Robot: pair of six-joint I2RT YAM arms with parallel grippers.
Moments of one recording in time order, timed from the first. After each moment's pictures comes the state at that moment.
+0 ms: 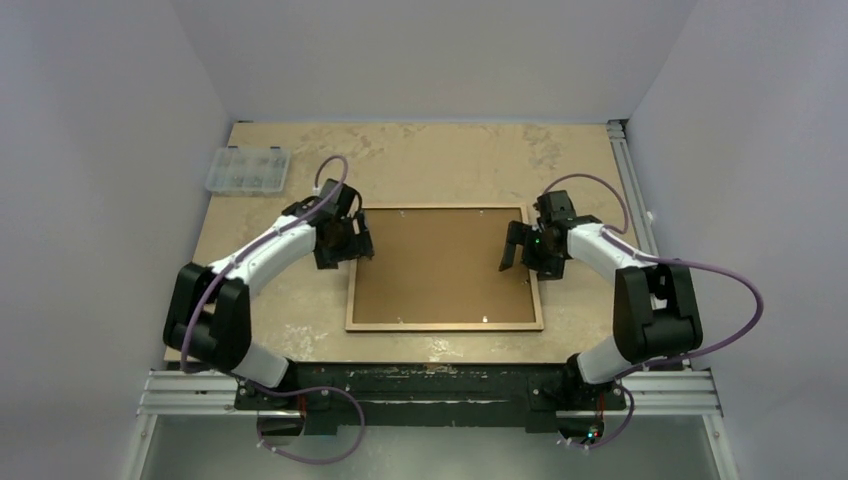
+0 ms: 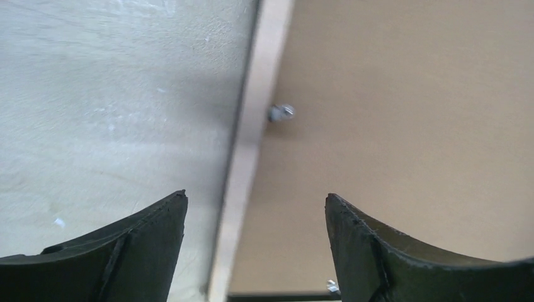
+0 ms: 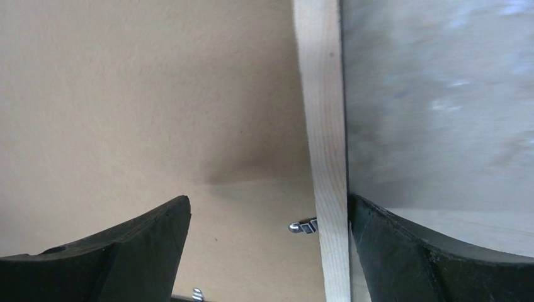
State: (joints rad) left arm -0.38 1.56 1.01 -0.66 -0.06 -0.64; right arm 0.13 1.53 0.86 -0.55 -0.17 0.41
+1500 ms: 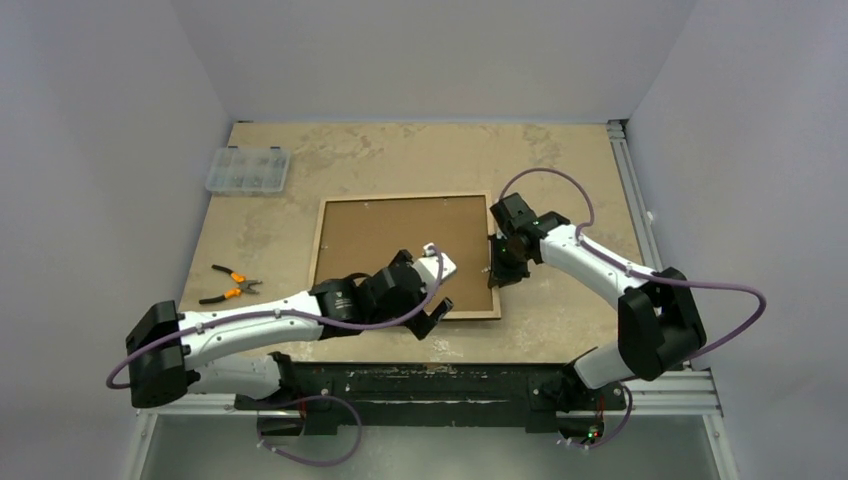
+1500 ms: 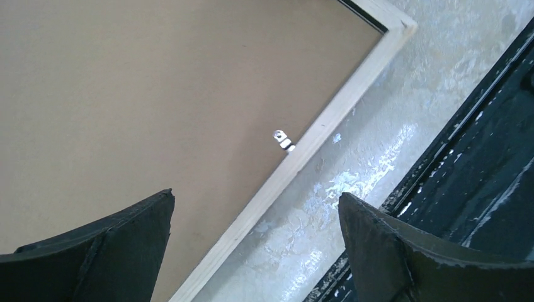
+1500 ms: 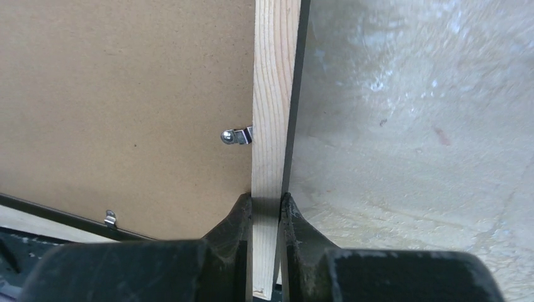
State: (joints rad) left arm -1.13 1.17 0.81 -0.34 -0.21 -0.18; right arm 0.50 1.47 0.95 -0.75 -0.05 0.50
